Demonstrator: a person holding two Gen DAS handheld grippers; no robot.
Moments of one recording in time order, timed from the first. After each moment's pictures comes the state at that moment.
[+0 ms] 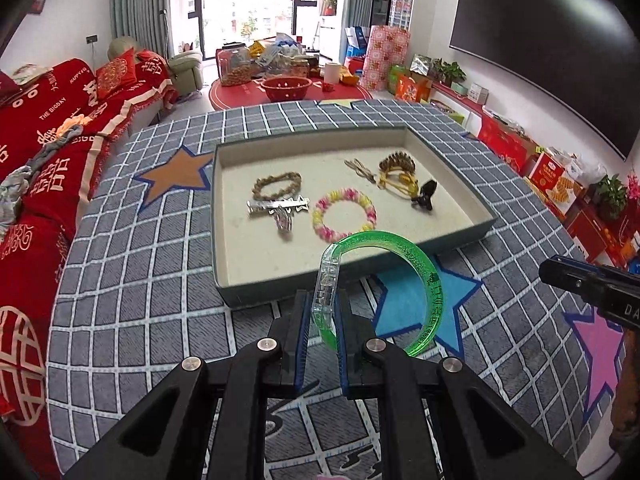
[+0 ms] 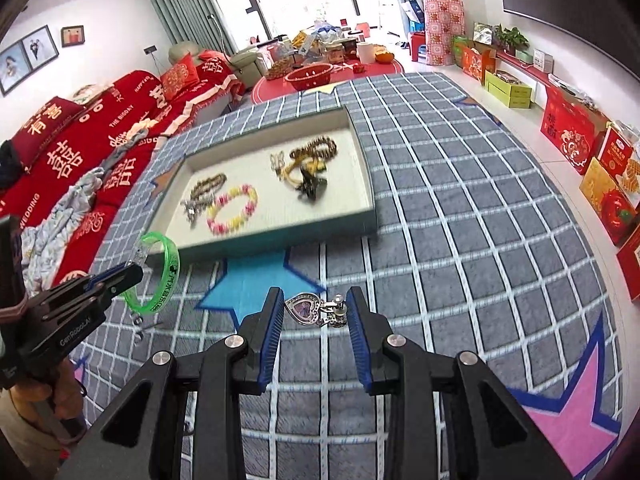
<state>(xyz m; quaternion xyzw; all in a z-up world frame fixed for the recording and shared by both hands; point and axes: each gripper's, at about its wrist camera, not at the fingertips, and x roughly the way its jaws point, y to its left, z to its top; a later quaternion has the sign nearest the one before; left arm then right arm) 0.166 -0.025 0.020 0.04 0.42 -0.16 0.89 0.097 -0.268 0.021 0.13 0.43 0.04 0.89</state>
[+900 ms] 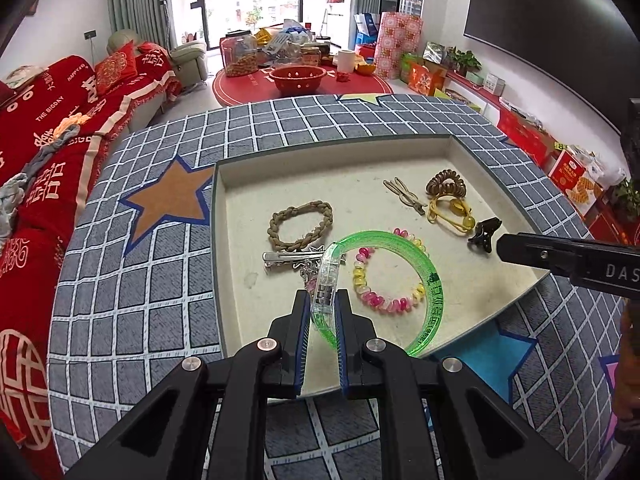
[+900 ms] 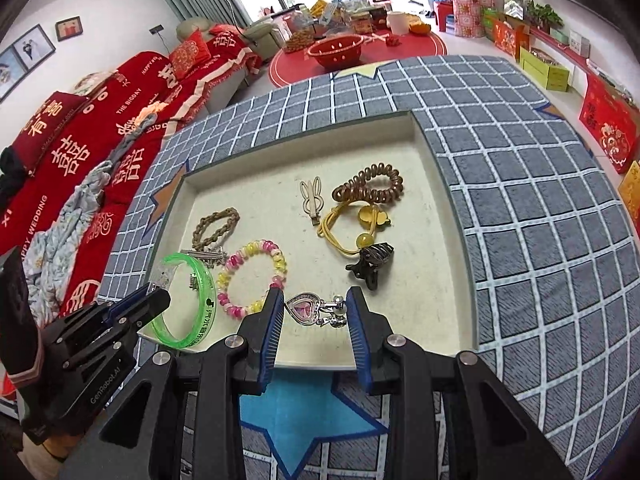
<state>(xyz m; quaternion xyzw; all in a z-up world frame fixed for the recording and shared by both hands) 0.250 -0.032 -0.002 0.06 0.44 -0.15 0.88 0.232 -0.241 -0.003 0.15 0.49 0.09 0.85</state>
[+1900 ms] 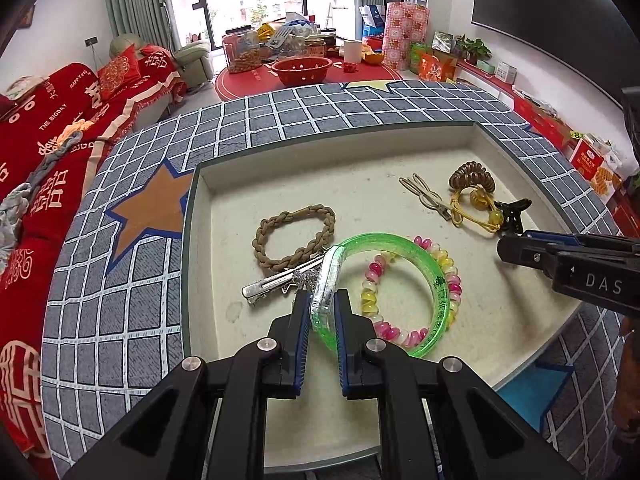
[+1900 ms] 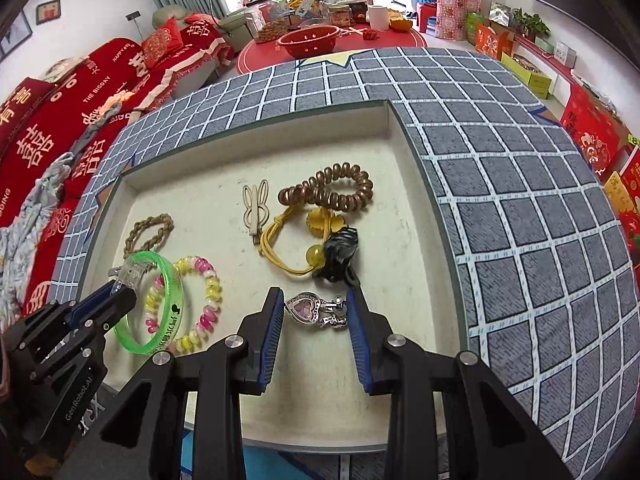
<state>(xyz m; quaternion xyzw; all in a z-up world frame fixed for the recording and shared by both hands) 0.281 -0.054 -0.026 0.08 0.45 -0.12 0.88 0.263 -0.246 -0.033 0.11 0.50 0.03 0.86</state>
